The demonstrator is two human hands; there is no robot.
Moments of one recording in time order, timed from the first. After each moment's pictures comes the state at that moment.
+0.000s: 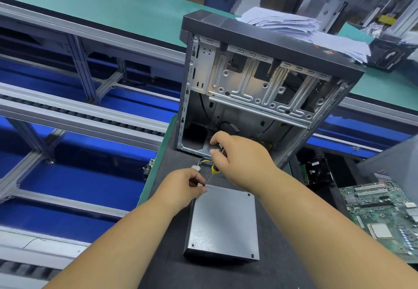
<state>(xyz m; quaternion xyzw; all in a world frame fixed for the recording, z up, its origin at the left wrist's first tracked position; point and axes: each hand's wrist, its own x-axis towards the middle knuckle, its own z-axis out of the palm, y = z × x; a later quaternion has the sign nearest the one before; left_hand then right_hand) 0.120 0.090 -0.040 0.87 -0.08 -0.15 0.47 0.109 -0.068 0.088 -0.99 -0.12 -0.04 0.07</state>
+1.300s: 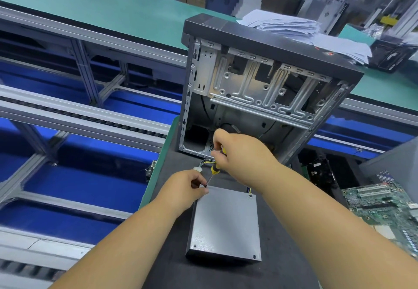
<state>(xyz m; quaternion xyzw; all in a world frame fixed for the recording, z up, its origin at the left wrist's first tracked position) 0.119 0.088 -0.041 0.88 -0.06 -0.15 0.46 0.114 -0.062 0.104 -0.99 -0.15 -0.01 0.04</state>
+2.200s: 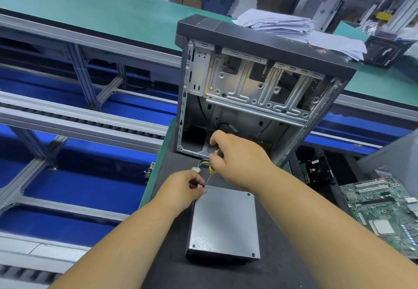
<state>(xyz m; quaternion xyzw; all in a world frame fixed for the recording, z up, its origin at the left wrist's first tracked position) 0.118 0.089 -0.037 0.87 -0.07 -0.15 0.46 0.110 -0.068 0.089 -0.99 -0.12 -0.03 0.08</state>
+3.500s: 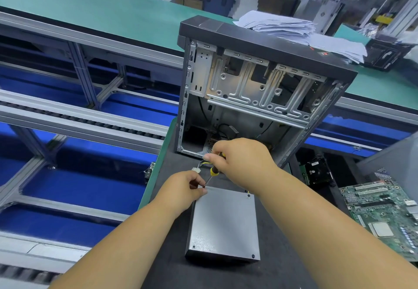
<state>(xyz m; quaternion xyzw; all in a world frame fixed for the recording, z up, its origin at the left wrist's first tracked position) 0.118 0.090 -0.037 0.87 -0.07 -0.15 0.45 0.110 -0.067 0.095 -0.99 -0.12 -0.01 0.01</state>
